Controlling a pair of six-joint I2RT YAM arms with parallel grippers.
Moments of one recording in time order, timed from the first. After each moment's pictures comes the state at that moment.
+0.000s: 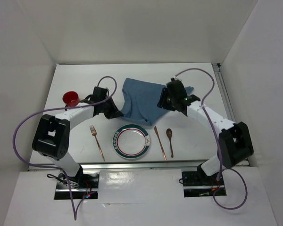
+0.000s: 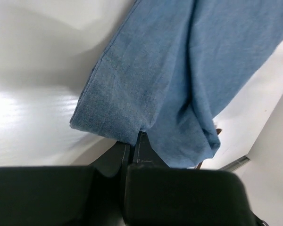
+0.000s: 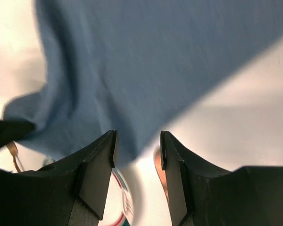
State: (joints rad) left arm -0.28 1.64 0.99 -0.27 0.32 -0.82; right arm 0.45 1.47 1.04 -0.36 0.06 0.63
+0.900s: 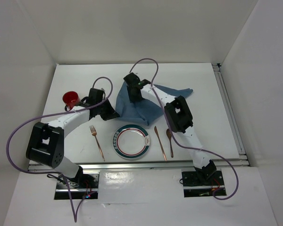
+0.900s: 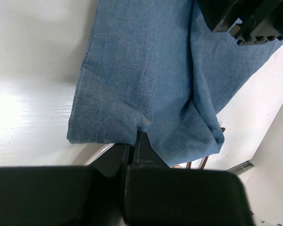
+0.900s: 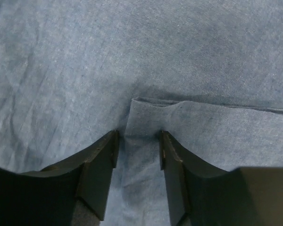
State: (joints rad) left arm -0.27 1.53 0.94 -0.31 0.27 -0.81; right arm 0.65 2.47 2.15 -0.68 0.25 0.35
